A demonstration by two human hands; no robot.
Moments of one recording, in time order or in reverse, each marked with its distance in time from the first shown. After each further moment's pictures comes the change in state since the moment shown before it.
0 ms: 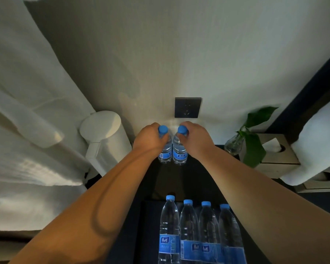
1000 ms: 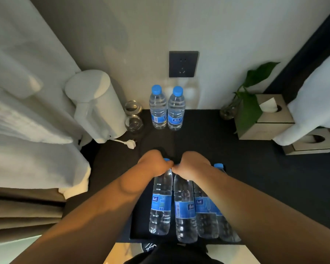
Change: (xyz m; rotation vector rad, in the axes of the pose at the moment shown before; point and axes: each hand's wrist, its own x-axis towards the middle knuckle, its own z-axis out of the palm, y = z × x) left_hand -0.142 -0.037 0.078 0.067 -0.654 -0.284; right_hand -0.146 0.029 0.080 -0.312 -0.645 0.501
